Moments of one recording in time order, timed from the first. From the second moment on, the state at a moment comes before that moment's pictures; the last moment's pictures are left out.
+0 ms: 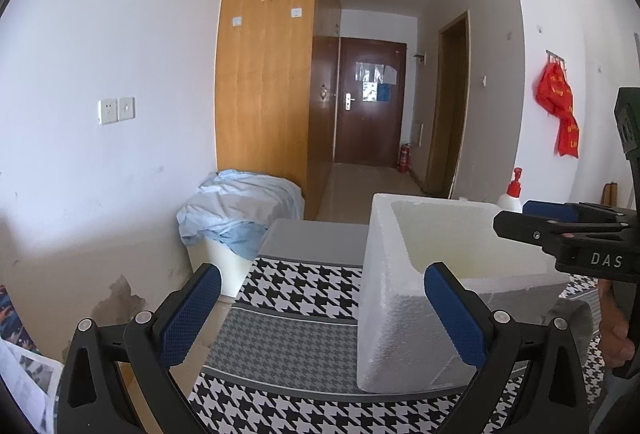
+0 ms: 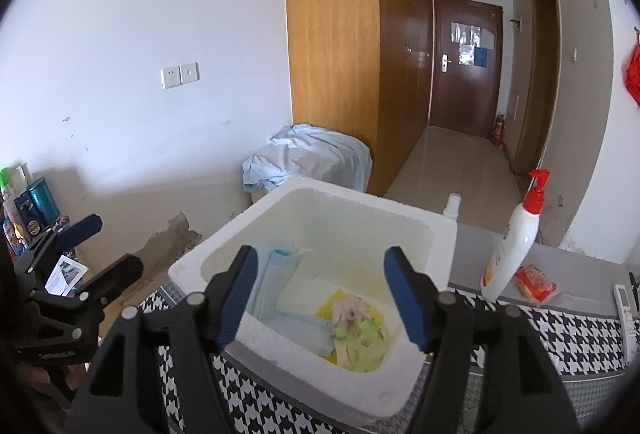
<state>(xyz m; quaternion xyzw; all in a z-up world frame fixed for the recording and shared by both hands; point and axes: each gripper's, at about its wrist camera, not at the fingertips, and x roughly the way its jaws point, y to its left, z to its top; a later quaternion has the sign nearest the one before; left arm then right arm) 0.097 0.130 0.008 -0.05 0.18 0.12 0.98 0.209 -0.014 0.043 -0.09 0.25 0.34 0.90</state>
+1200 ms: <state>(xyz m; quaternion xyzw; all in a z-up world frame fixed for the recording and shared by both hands) 0.073 0.071 0.033 -0.03 0.15 0.08 0.99 0.153 -0.089 0.050 -0.04 0.19 0.33 0.92</state>
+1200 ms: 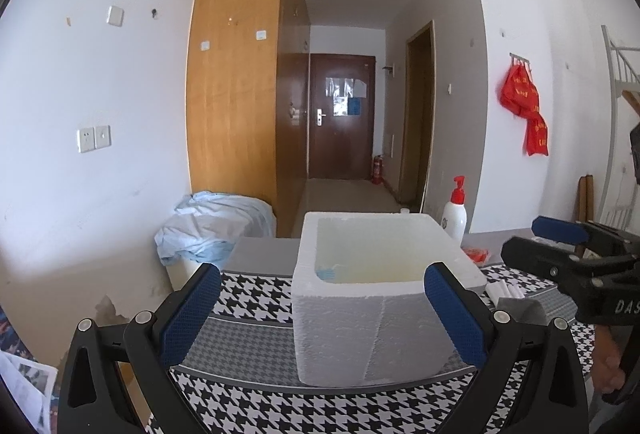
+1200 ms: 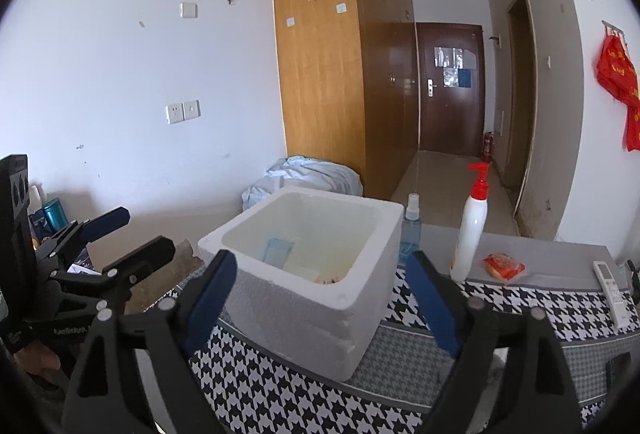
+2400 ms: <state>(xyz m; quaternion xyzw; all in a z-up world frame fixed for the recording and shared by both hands) 0.051 0.037 0.025 -0.04 0.13 0.05 0.99 0.113 -0.132 0.035 -0.05 0.17 0.30 0.94</state>
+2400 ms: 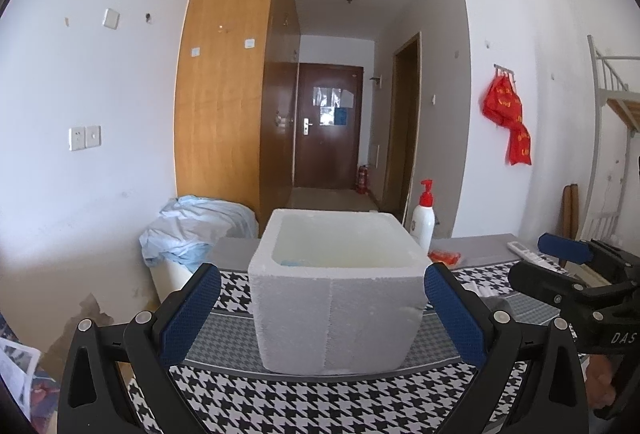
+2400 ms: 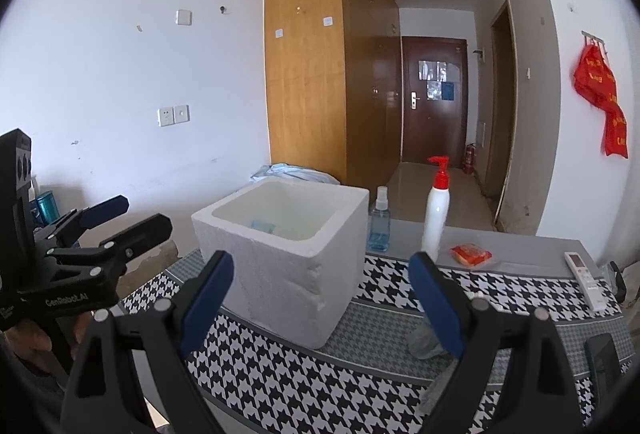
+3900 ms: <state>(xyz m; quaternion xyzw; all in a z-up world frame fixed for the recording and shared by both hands) 0.067 -0.007 -0.020 -0.04 0.16 0.01 0.99 0.120 -0.183 -0.009 -0.02 0.21 0.24 0.95</state>
